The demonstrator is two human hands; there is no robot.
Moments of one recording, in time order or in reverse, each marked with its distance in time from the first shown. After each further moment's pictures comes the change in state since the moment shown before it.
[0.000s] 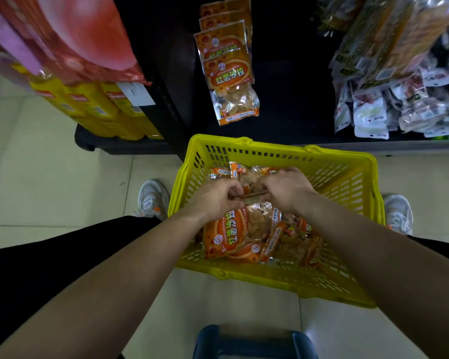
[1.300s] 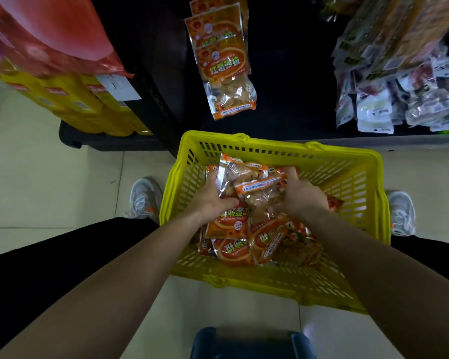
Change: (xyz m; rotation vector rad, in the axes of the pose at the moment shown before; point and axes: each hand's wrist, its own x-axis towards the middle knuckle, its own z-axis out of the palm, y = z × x) left_hand 0.025 -0.036 0.030 -0.386 0.069 -0.233; right_hand -0.010 0.022 0.047 0.378 -0.006 0.543
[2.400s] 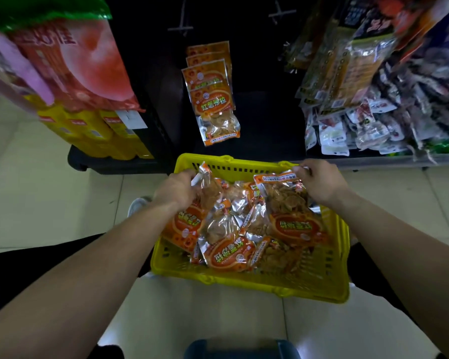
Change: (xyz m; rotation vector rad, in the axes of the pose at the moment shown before) left_hand -0.037 0.060 -0.071 0.546 0.222 0.088; right_hand -0.048 0.046 -0.125 0.308 0.246 -0.262
